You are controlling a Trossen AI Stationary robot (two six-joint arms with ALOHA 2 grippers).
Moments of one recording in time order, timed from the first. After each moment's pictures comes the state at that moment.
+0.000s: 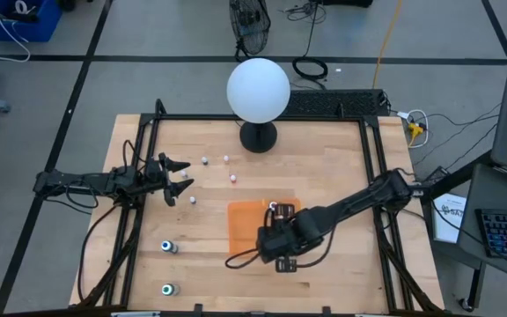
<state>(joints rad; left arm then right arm) -0.05 0.10 0.01 0.11 -0.34 -0.19 0.43 2.00 1.91 -1.26 0.16 0.41</state>
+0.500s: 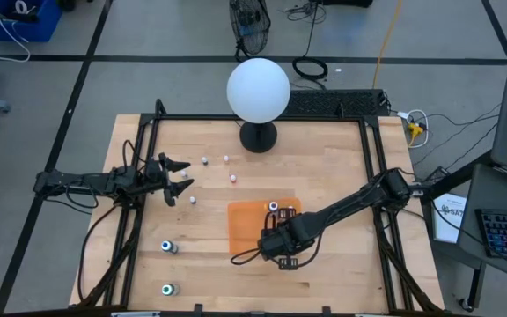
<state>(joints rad) -0.05 0.10 0.01 0.11 -0.34 -0.19 0.41 2.00 1.61 -1.07 0.10 0.43</state>
